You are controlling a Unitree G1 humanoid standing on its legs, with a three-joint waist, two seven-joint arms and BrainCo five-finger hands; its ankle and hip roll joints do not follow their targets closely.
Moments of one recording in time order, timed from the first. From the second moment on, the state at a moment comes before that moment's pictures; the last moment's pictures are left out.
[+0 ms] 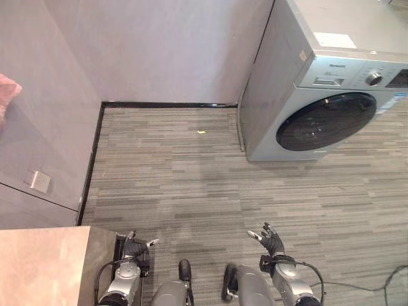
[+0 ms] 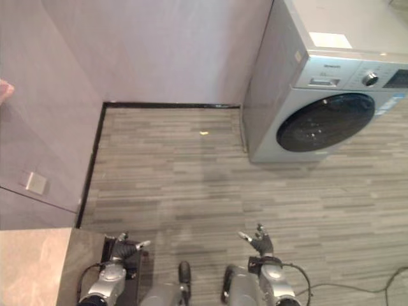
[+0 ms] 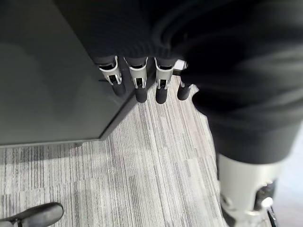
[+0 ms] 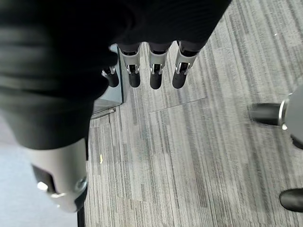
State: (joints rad) left arm -0.15 0.23 -0.13 1.02 -0.14 -0.14 0.29; right arm -0.05 -0.18 0.20 0.78 0.38 -0.18 -0.17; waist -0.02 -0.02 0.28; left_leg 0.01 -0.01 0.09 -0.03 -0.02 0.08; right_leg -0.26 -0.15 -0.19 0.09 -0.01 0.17
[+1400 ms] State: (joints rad) left arm -0.14 0.28 -0.20 0.86 -0.11 -0.14 0.26; right arm 0.05 -0.22 0.21 0.61 0.32 -0.17 -0.13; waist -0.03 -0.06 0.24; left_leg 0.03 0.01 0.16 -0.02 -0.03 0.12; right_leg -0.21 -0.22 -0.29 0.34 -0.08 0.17
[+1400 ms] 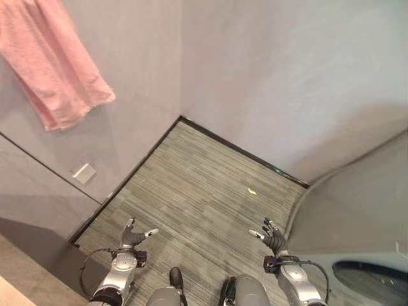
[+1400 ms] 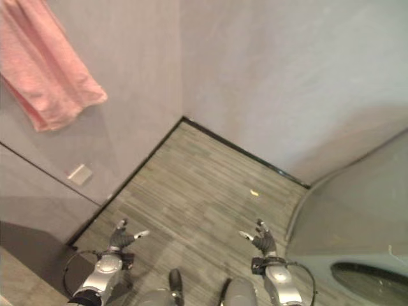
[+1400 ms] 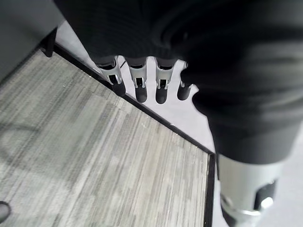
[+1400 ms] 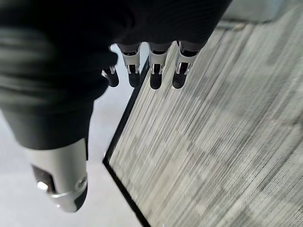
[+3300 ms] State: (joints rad) left arm -0.02 0.30 -0.18 0.83 -0.12 -0.16 0.26; right arm 0.03 -0.37 0.32 0.45 0.08 -0.15 -0.06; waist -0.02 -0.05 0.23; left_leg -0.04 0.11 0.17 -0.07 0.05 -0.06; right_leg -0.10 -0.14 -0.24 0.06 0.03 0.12
